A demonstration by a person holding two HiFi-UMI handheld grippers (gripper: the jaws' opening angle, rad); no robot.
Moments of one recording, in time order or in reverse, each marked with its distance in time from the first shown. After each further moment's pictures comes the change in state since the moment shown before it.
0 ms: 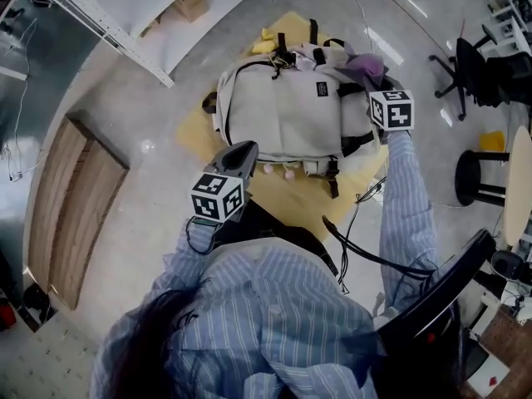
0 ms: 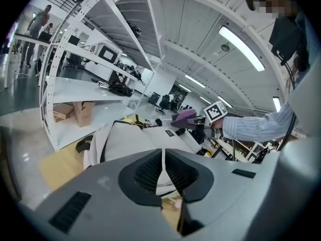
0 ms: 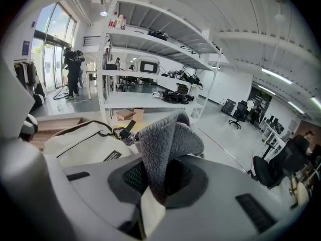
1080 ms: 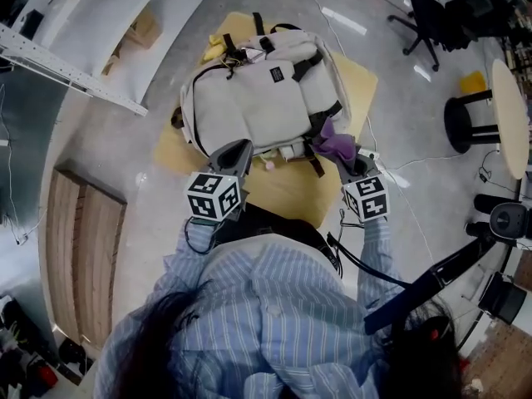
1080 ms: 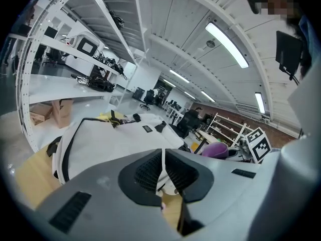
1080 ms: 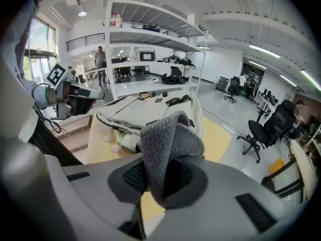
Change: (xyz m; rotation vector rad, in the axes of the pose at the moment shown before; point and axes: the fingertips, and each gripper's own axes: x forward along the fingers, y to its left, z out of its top) left arm 0.025 -0.055 -0.009 0.083 0.061 -0.168; right arm -0.183 0.141 -0.184 0.174 0.149 0.028
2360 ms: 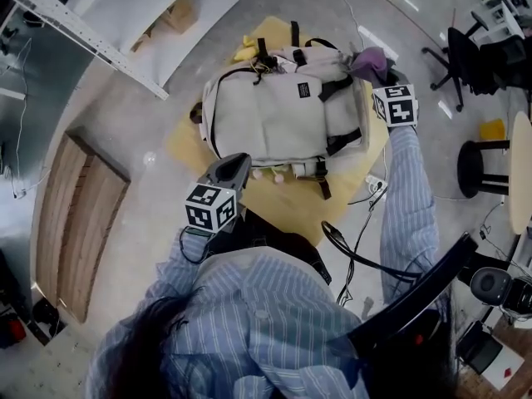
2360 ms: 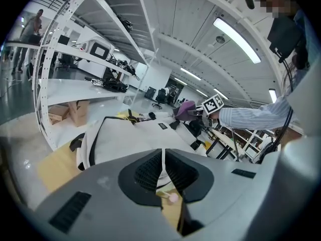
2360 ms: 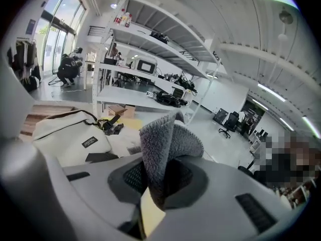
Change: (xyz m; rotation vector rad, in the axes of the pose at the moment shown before) left arm -0.024 0.027 -0.009 -0.032 0.017 0.146; right arm 0.124 -0.177 0.229 -0.270 -0.176 -0.145
